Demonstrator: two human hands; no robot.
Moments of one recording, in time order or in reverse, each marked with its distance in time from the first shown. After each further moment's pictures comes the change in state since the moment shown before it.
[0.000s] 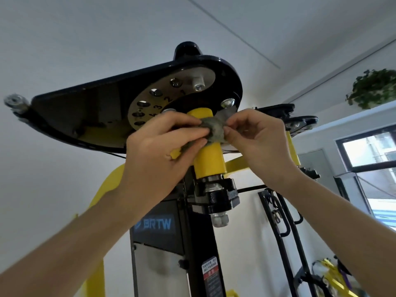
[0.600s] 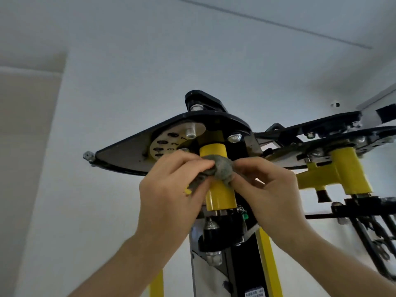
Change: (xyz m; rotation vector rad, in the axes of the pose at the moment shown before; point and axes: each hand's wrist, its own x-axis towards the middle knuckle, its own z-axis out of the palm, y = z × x) left_hand 0.025 0.058 -0.006 0.440 -0.087 -0.152; right_hand -0.021 -0.005 0.001 0.406 -0.035 0.182
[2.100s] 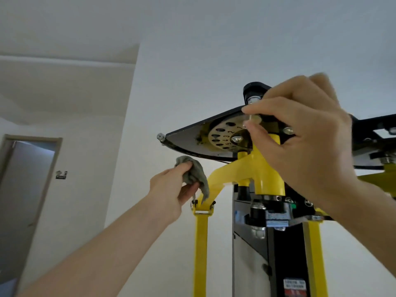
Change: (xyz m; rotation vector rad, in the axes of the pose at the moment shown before) left_hand -0.012 -0.036 -0.058 -0.662 0.314 -1.731; right_hand 0.040 -0.069 0.022 -0.421 0.056 -0.800
